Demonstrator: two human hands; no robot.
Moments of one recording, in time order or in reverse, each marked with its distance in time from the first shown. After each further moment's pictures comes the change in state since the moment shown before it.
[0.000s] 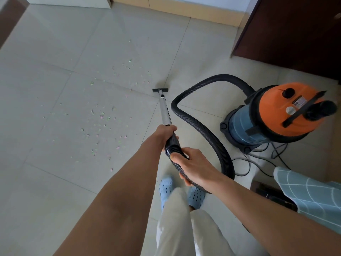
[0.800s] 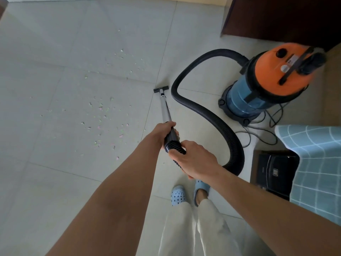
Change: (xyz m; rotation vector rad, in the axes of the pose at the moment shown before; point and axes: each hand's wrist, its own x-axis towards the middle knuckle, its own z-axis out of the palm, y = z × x) left_hand -0.050 -0.091 -0.045 -0.107 -0.143 -0.080; right_hand -0.066 0.030 0.092 -0.369 0.164 0.030
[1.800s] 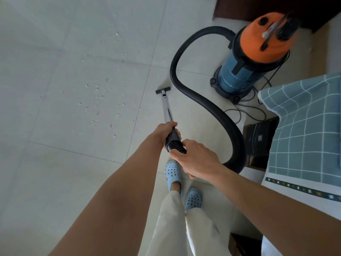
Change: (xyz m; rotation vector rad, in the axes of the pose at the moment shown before) left_hand -0.068 -0.148 0.017 -0.024 -0.013 -0.028; right_hand -0.119 0.085 0.064 -0.034 0.006 0.012
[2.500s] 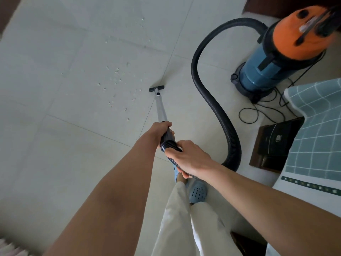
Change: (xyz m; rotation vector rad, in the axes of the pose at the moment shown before) left_hand -0.015 -0.048 -0.080 -0.012 0.161 0.054; right_hand -0.008 -0.016 0.073 0.116 -0.202 -0.005
